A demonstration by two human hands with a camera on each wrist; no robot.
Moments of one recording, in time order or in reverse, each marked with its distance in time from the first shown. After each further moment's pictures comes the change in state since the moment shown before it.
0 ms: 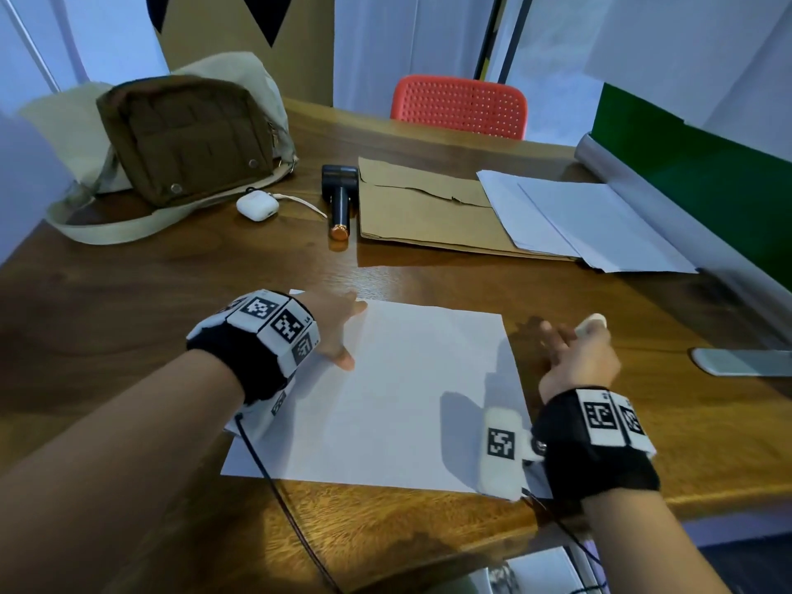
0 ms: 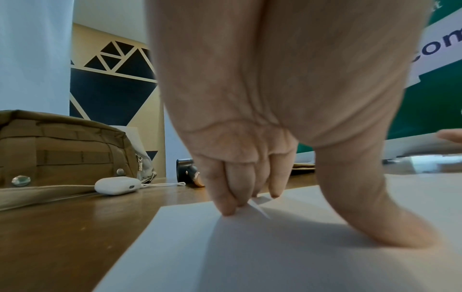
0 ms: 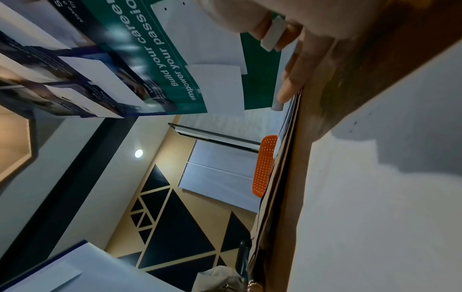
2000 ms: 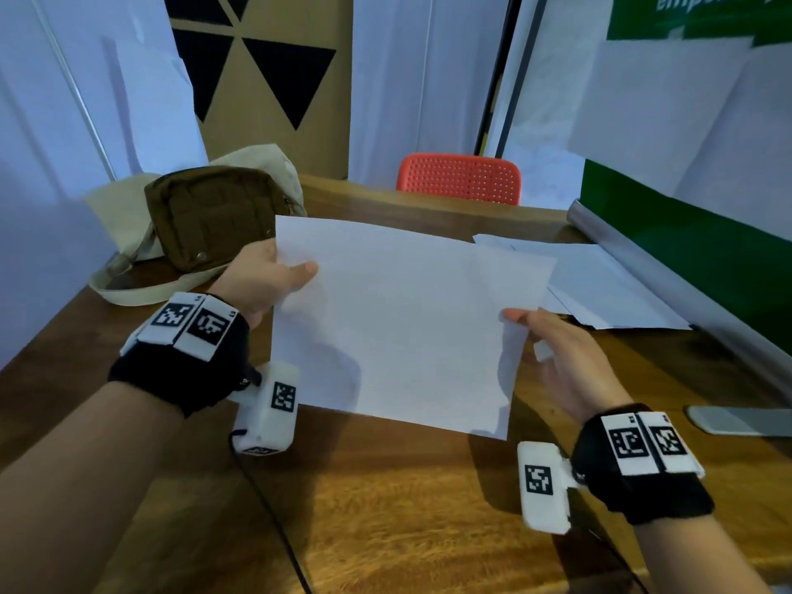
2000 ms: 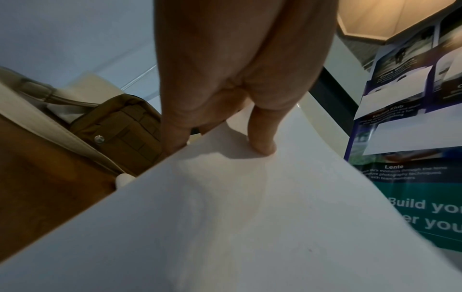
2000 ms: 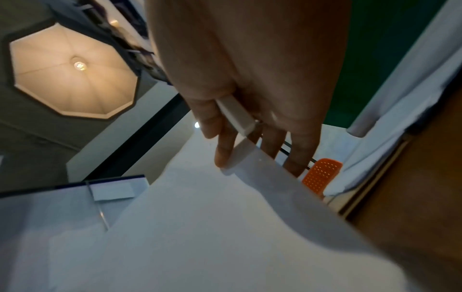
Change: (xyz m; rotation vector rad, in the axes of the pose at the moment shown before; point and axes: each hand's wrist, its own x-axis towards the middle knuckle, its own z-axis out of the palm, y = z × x) left_hand -0.046 -0.039 -0.052 -1.456 0.747 -0.008; right_hand -0.006 -0.056 0.010 -0.511 -0.804 -0.259
